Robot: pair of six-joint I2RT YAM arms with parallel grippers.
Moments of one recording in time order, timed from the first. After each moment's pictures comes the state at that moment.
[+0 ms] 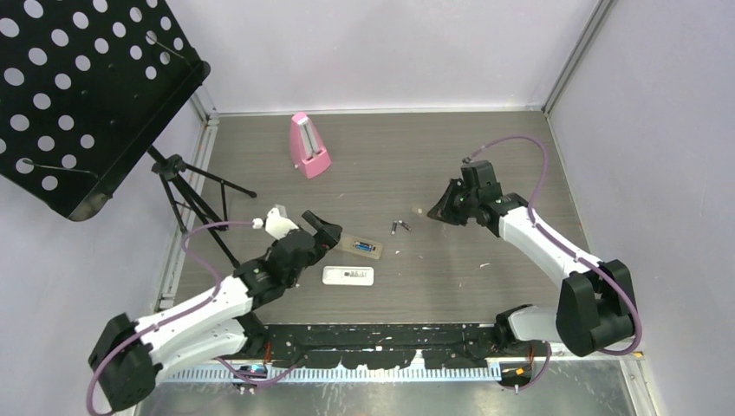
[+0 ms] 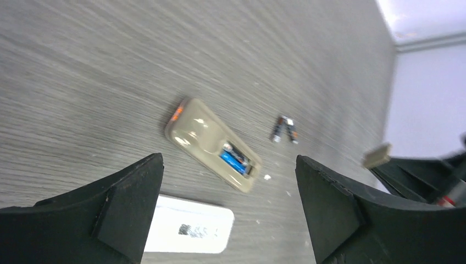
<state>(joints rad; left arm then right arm) -0.82 0.94 0.45 -0.15 -0.54 -1.27 0.31 1.31 0.85 -0.38 -0.15 0.72</state>
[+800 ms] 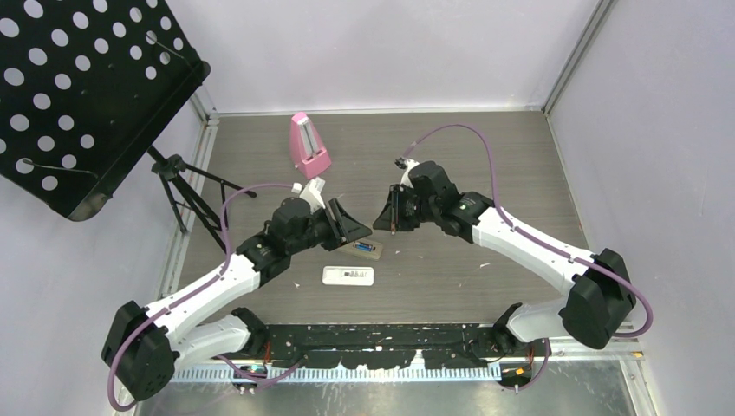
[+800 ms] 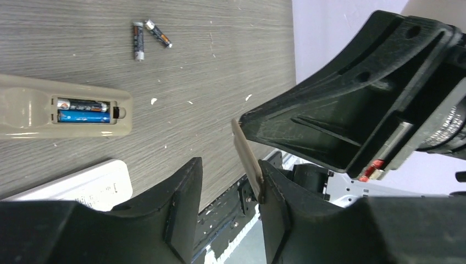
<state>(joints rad) -0.68 1.02 0.62 -0.01 0.22 -1.02 0.73 1.35 1.05 -0.36 -0.25 0.68</state>
